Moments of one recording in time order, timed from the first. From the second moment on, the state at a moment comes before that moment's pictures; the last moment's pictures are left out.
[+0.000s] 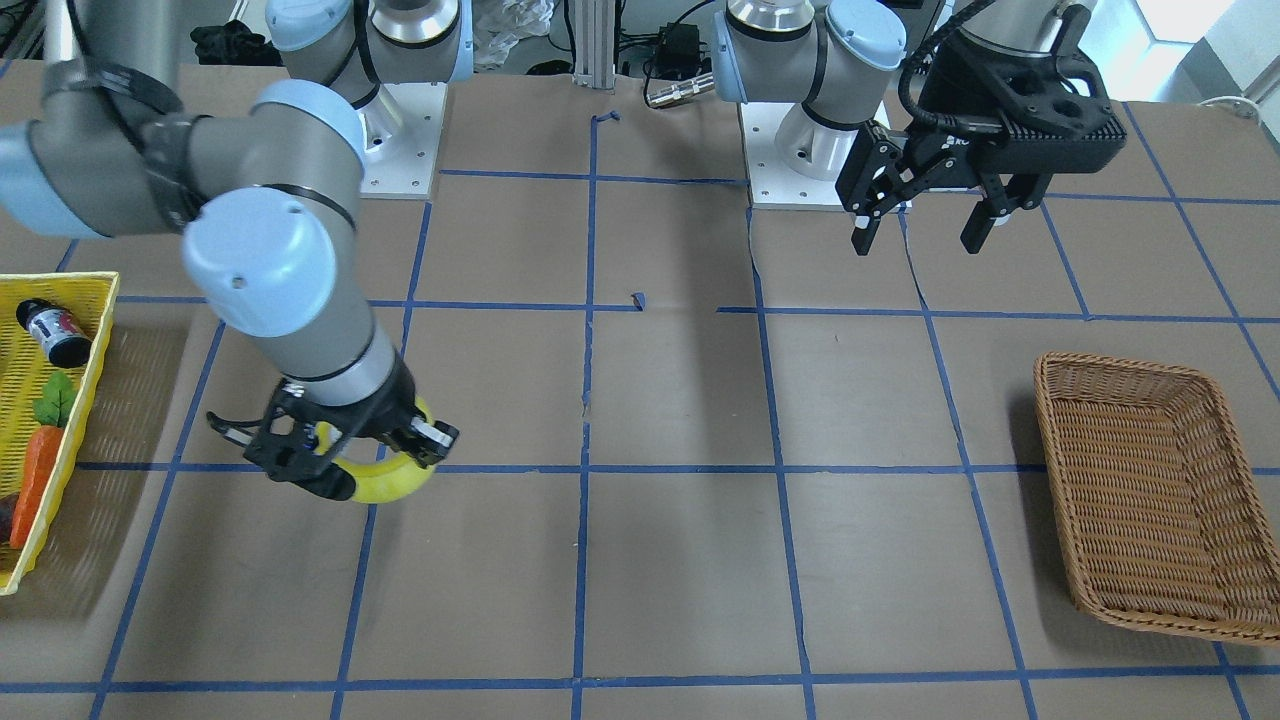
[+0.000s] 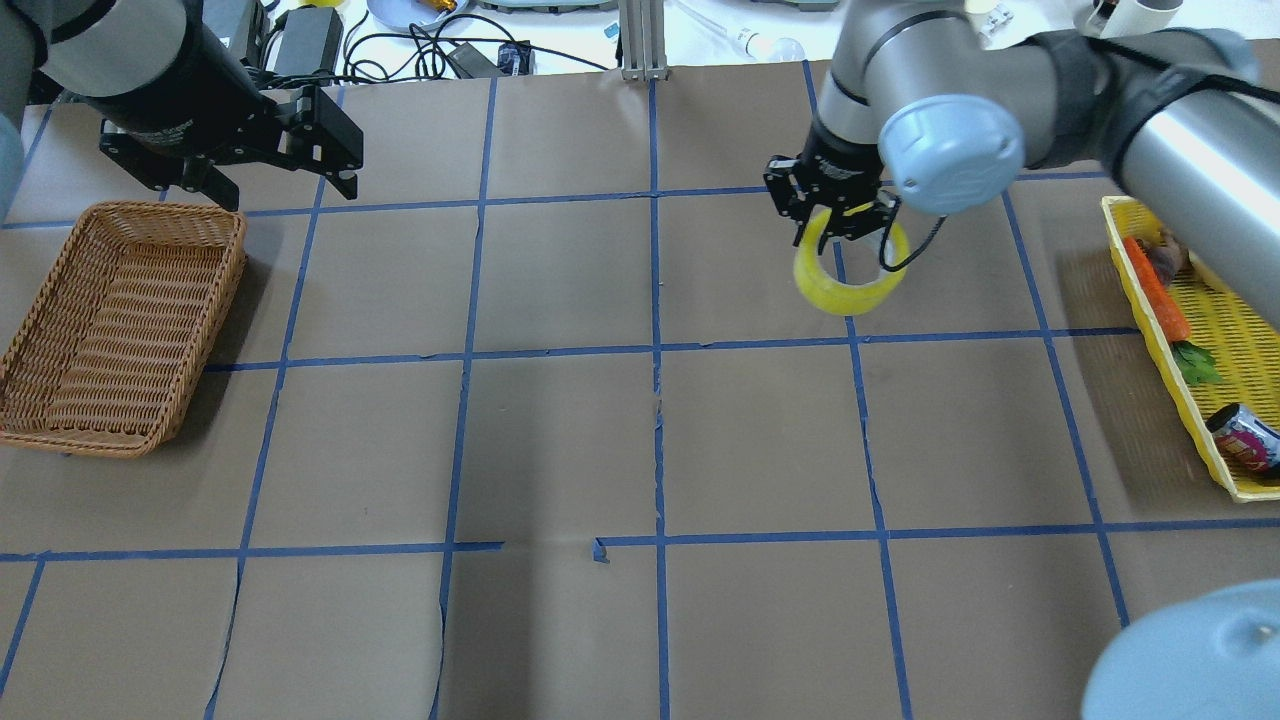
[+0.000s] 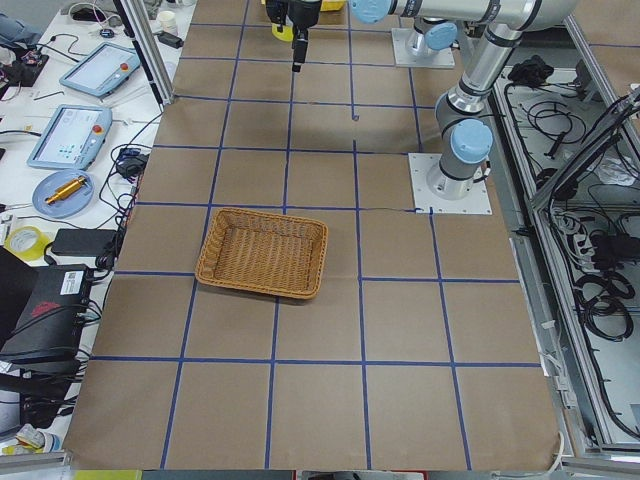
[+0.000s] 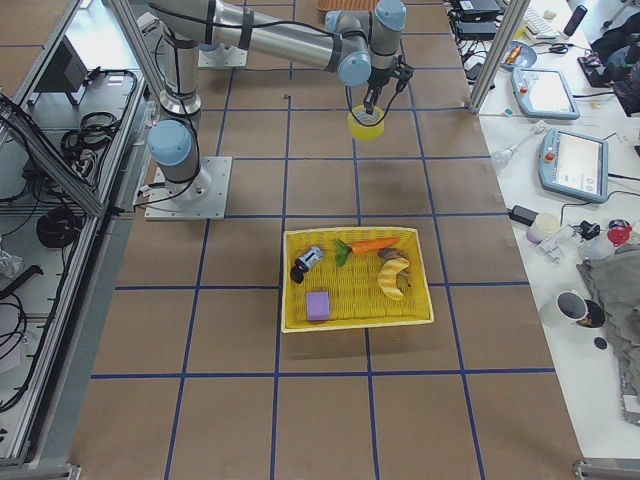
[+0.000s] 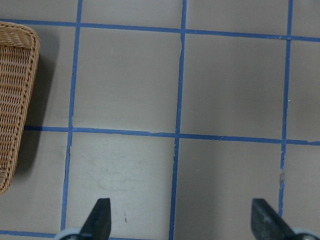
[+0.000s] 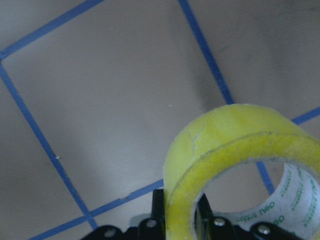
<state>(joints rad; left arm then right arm) -1.53 -1.50 -1.58 -1.45 1.57 -0.03 1.69 -1.20 1.56 -1.95 -1.50 0.58</state>
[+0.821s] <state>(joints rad) -1.53 -1.50 -1.58 -1.45 1.57 -0.02 1.88 -0.84 1.27 -2.05 -1.47 0.87</state>
